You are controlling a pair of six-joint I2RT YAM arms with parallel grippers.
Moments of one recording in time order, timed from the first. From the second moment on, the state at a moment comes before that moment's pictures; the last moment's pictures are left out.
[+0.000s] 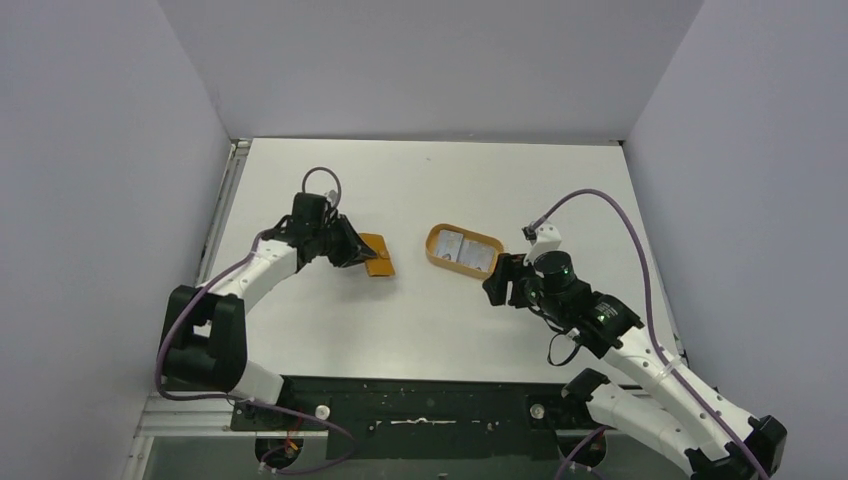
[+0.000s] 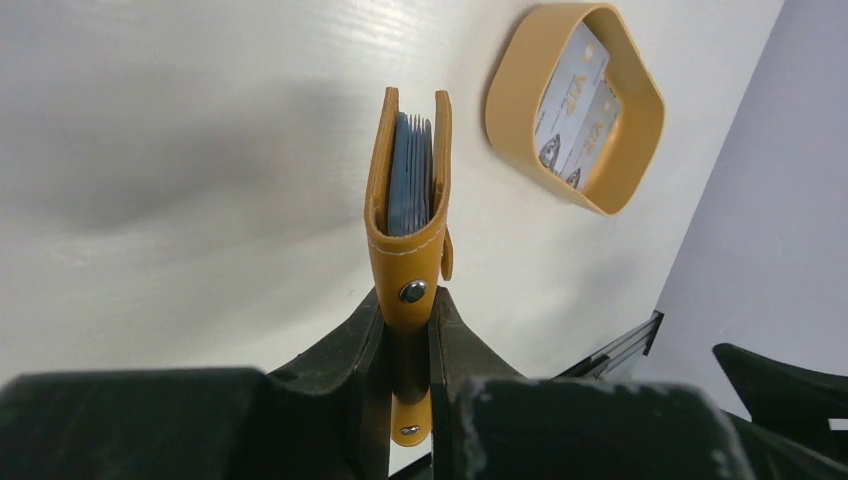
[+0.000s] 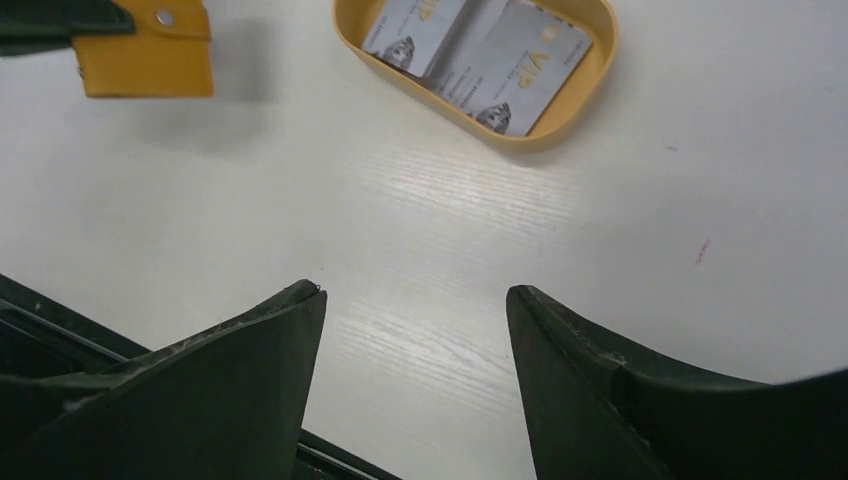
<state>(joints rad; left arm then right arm) -0.26 1.45 0.85 -0.27 0.40 -0.80 0.66 0.81 0.72 -0.51 0.12 0.46</state>
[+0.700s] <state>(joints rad) -0.18 1.80 1.09 -0.41 0.63 -0.58 0.66 0.79 0.62 -0.53 0.10 0.49</state>
